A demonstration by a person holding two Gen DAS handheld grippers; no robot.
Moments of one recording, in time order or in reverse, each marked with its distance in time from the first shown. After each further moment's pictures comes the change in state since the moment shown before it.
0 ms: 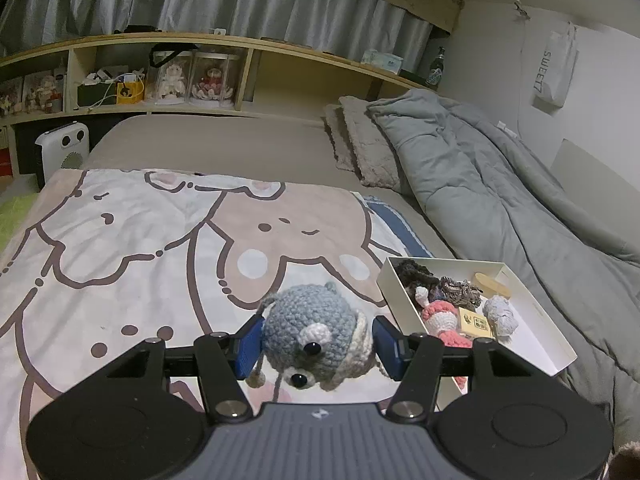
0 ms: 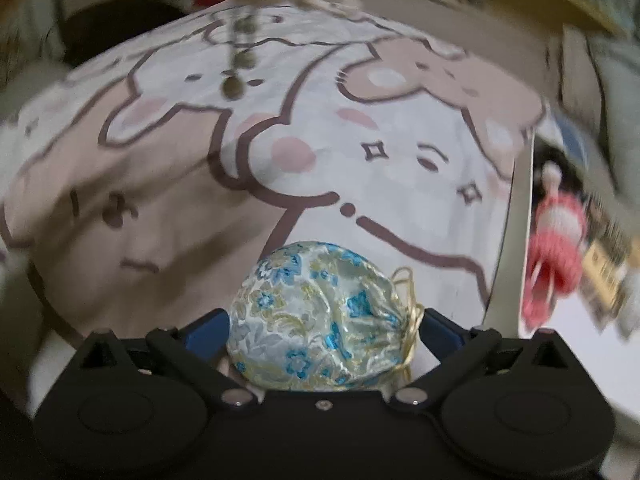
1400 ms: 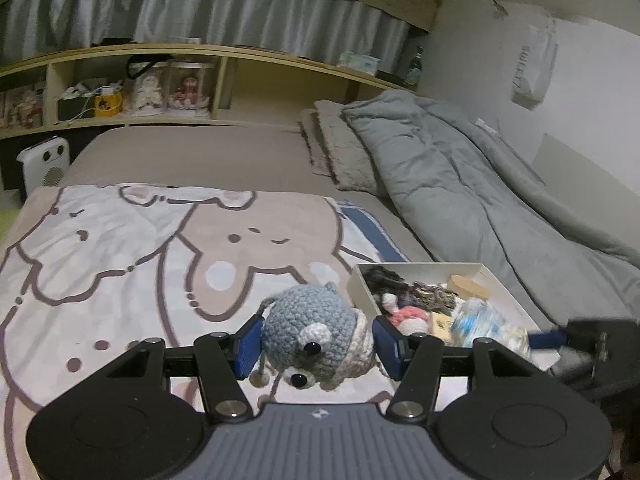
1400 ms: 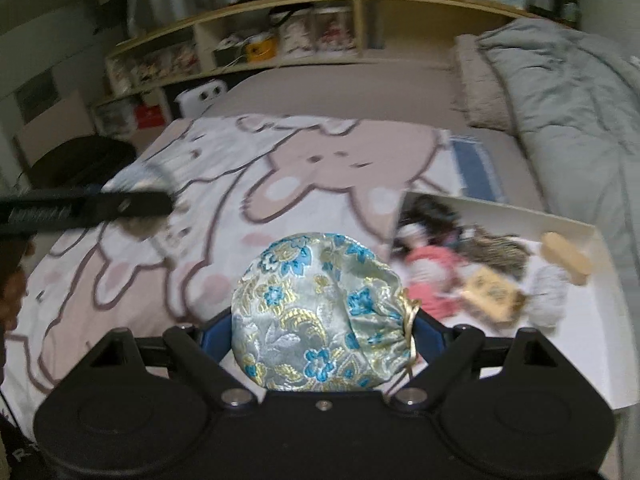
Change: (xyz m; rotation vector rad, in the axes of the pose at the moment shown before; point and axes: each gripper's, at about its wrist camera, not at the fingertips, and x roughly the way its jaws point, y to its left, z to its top) left arm 0.002 -0.041 0.008 0.044 -0.009 -0.043; right arm -0.106 -0.139 0.007 0.368 -0.212 -0.008
